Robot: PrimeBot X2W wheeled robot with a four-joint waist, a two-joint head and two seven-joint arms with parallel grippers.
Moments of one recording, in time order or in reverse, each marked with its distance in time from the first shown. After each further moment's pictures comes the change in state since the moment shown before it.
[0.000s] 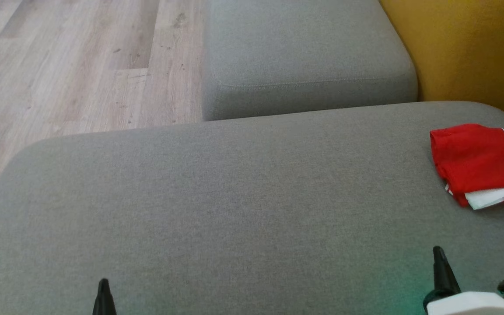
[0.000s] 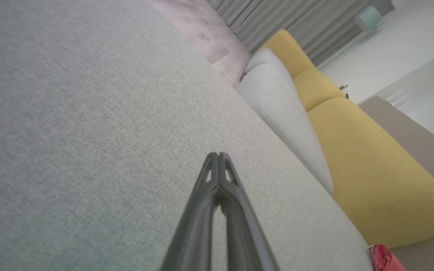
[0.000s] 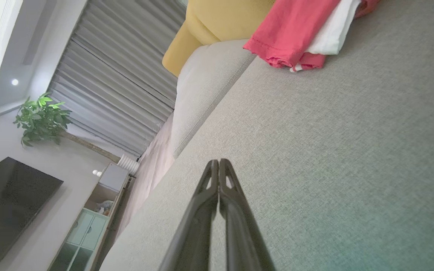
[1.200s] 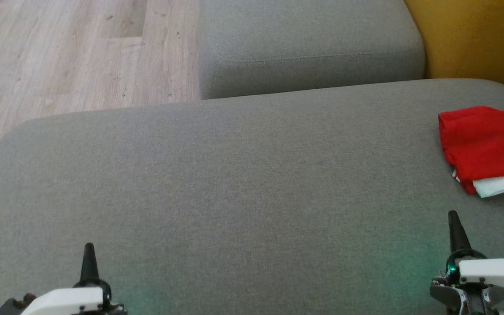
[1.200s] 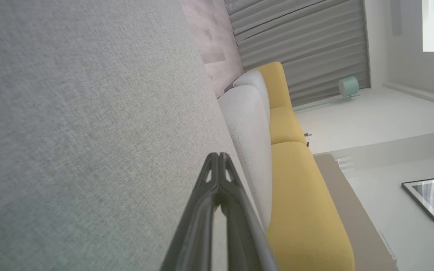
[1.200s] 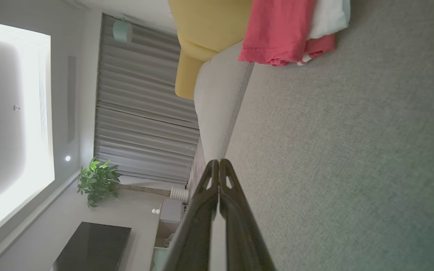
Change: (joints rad) left arm -0.137 -0.004 0.084 0.000 -0.416 -0.061 0.103; right arm -0.124 0.000 -0.072 -0.016 0.429 0.000 0.103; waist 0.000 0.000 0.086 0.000
